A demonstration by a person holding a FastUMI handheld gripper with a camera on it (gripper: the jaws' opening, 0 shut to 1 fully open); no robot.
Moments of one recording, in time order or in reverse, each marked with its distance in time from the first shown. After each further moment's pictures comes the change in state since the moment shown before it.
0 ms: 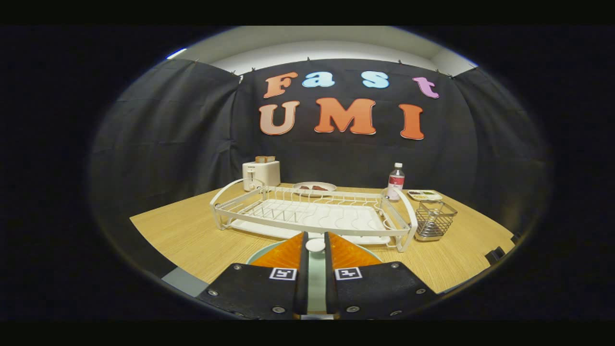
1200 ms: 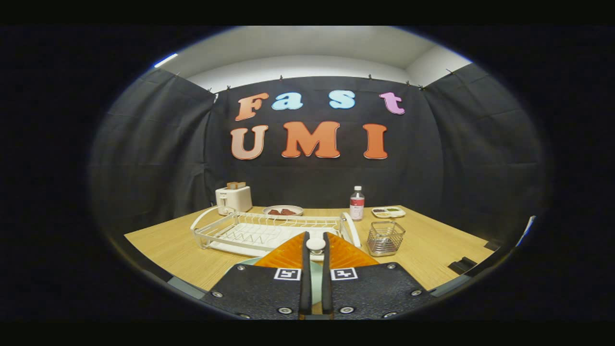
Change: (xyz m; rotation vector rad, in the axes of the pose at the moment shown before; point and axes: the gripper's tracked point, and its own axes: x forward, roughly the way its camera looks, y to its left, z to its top) arm -0.051 -0.062 0.059 0.045 -0.167 -0.154
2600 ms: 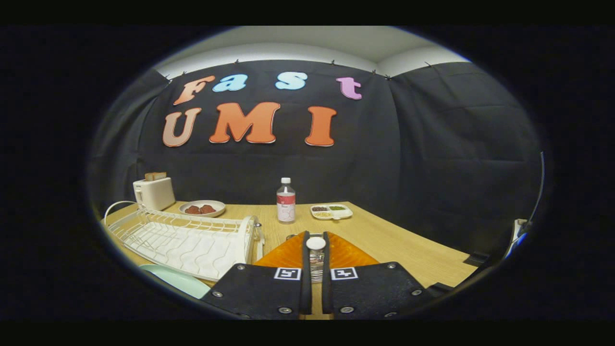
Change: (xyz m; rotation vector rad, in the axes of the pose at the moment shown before) arm 0.125 -0.174 -0.009 -0.026 0.036 -0.319
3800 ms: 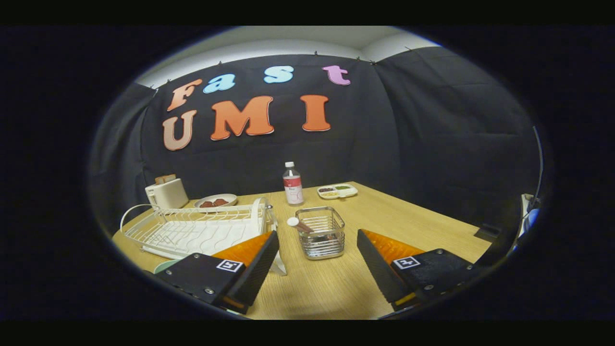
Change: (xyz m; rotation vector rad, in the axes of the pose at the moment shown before) arm -0.033 0.008 -0.042 0.106 0.107 0.023
